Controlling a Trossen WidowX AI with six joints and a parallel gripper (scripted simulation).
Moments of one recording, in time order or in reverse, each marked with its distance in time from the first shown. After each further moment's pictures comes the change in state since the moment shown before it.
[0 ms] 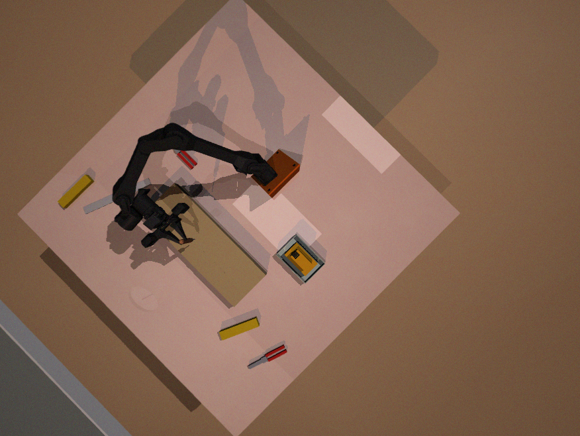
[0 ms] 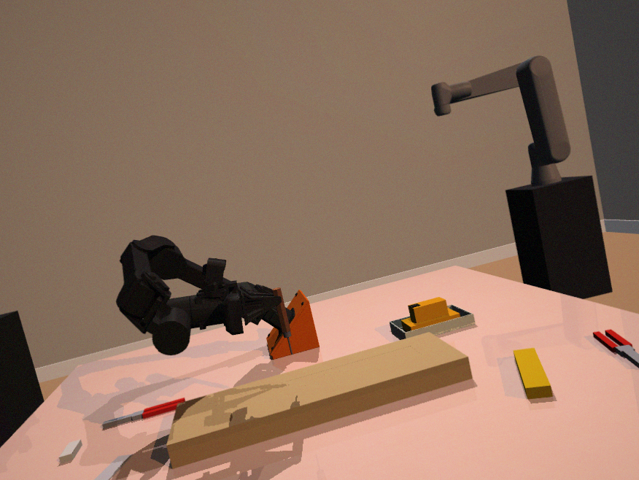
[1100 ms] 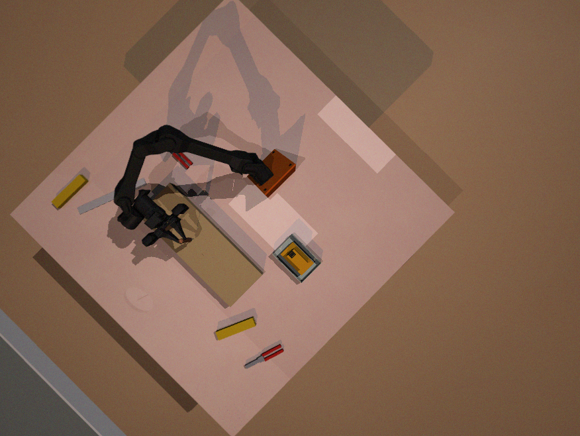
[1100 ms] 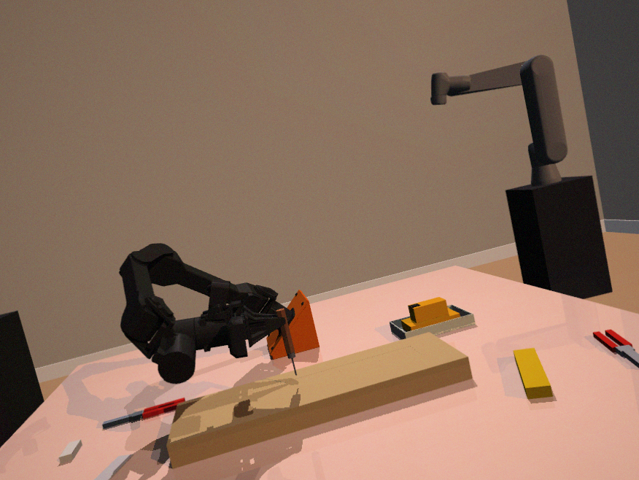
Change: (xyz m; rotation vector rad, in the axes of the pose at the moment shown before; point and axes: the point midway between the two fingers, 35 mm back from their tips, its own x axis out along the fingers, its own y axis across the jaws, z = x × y) arm 0.002 -0.002 -0.039 -0.007 -0.003 -0.009
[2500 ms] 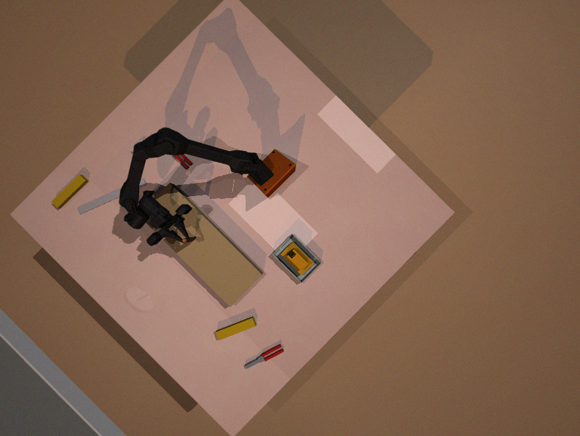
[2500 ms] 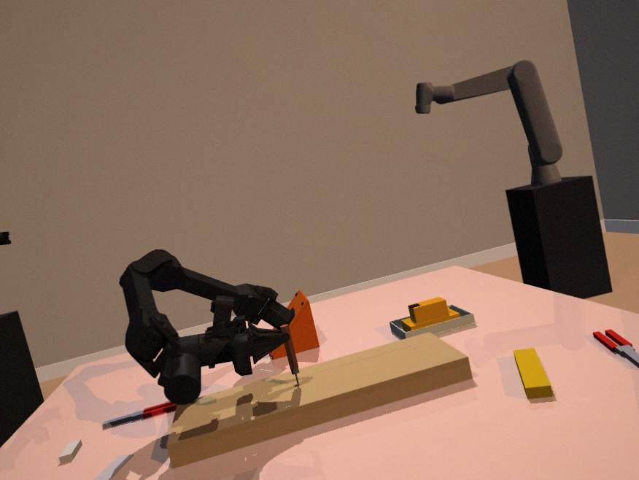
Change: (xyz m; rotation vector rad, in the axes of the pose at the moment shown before) arm 0.004 0.000 -0.030 0.001 -0.003 0.002
